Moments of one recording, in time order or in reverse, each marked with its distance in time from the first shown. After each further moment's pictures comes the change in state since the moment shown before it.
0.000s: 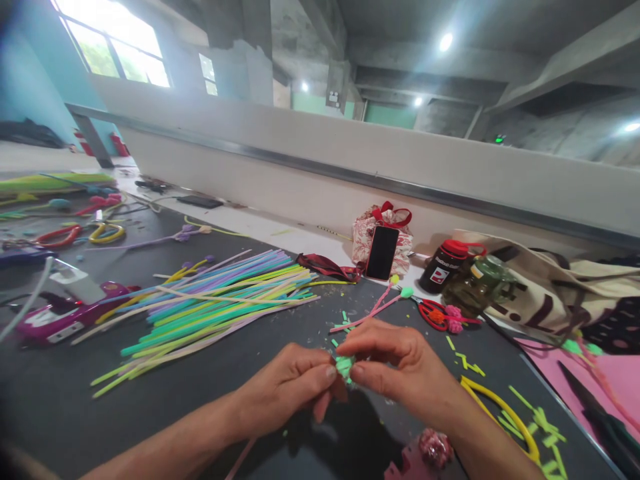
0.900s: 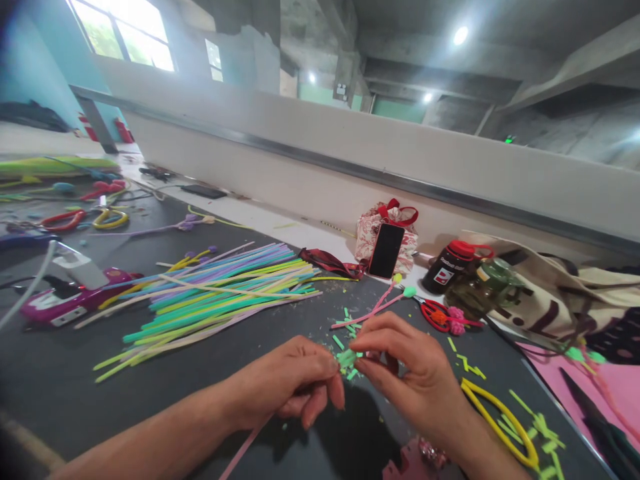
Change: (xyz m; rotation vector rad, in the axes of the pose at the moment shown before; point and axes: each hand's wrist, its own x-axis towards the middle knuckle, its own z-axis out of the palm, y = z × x) left_hand 0.005 0.005 -0.003 -0.482 -0.106 -0.290; right_hand -0.006 0.002 0.004 -0.555 0.174 -0.262
